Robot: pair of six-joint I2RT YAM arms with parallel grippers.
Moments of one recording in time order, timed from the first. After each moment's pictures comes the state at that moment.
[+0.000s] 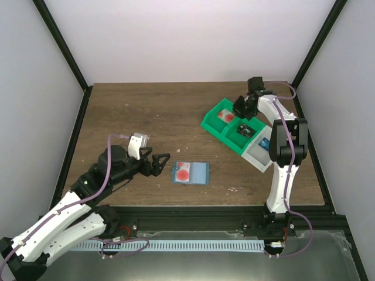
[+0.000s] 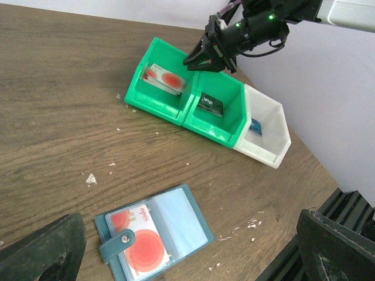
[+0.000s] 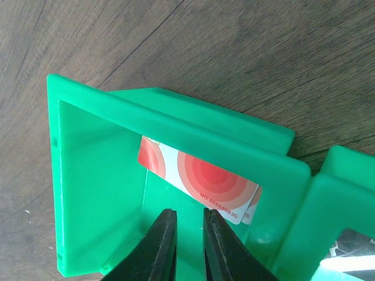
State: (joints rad) left arm -0.75 0.66 0.70 -0.41 0.08 -0.47; right arm 0.07 2.10 1.71 -0.69 -0.32 0.72
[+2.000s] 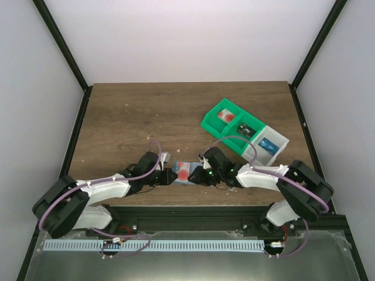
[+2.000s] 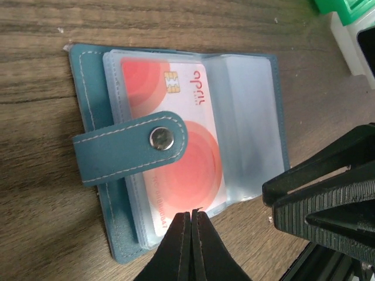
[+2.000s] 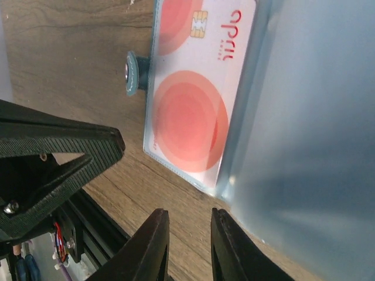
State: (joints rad) left arm -0.74 1.29 0.39 0.14 0.30 -0.75; right arm 0.83 1.44 0.57 0.04 -0.40 0.90
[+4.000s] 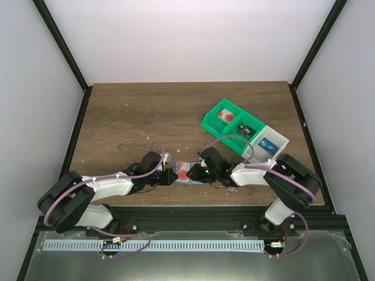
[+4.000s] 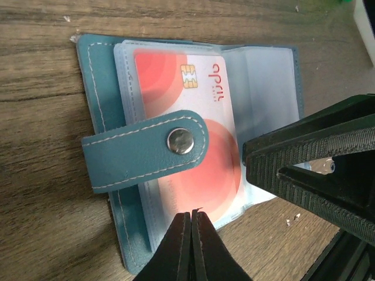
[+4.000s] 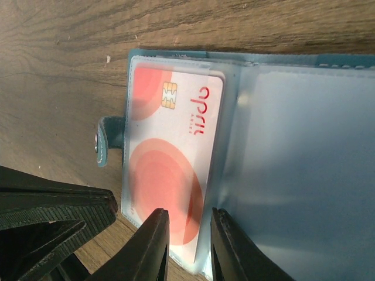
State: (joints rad) left arm -0.74 1.36 0.40 0.14 0.30 -0.73; right arm 0.83 1.58 0.59 0.20 -0.29 0.94
